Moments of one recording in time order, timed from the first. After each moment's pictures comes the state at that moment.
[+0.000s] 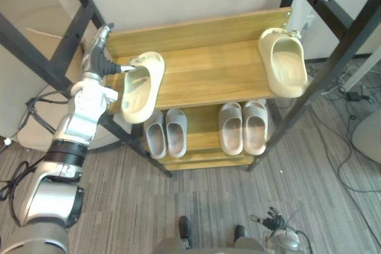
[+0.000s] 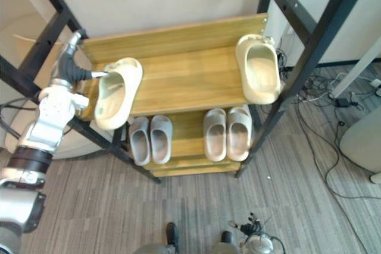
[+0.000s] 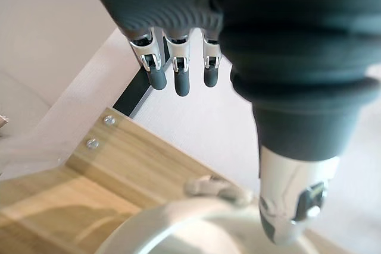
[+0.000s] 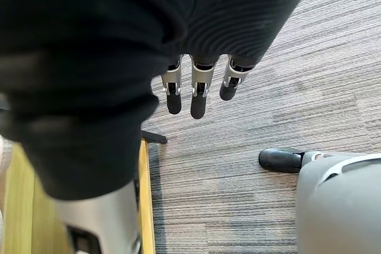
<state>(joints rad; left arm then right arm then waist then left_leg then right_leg) -0.71 0.67 -0.15 0.47 0.24 -0.09 0.21 0.08 -0.13 -0.19 0.88 -0.04 -0.02 -0.10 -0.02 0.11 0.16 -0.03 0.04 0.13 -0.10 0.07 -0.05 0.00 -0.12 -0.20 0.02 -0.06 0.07</state>
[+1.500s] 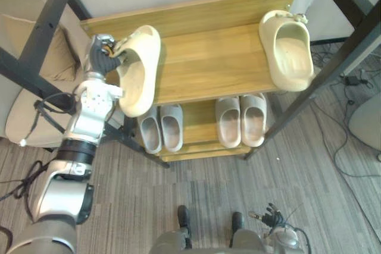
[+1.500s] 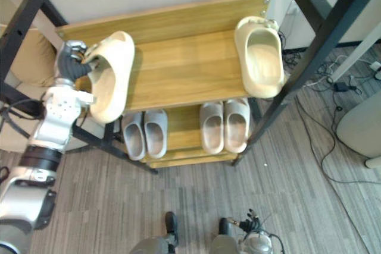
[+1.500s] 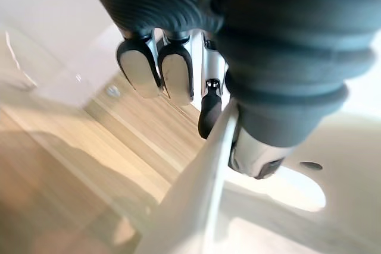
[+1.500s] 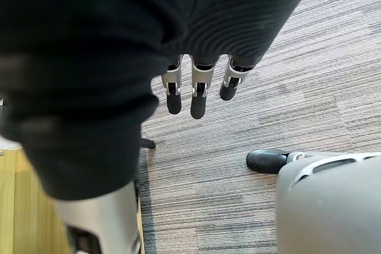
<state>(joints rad) -0.73 0.55 -0.09 0.45 0.15 -0.05 0.29 0.07 -0.12 -0.20 0.88 -0.04 -0.03 -0.10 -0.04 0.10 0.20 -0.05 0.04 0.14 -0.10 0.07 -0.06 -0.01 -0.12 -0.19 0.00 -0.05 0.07</state>
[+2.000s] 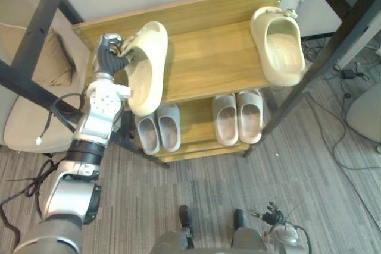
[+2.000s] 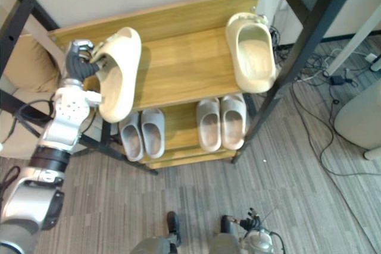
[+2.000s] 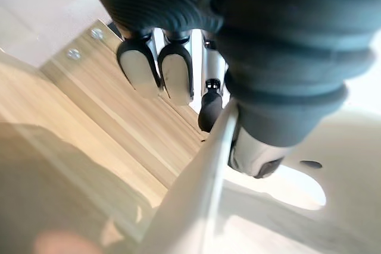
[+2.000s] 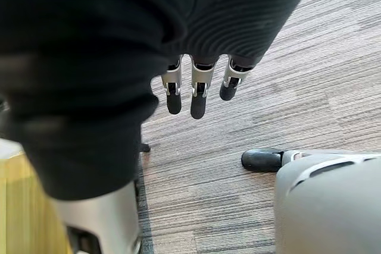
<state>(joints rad) -0.75 0.53 -0.10 0.45 0.16 -0.05 0.33 0.05 -0.13 -0.20 0.88 -0.03 -0.03 -0.12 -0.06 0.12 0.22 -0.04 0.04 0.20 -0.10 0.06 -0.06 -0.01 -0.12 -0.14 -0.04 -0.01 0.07</state>
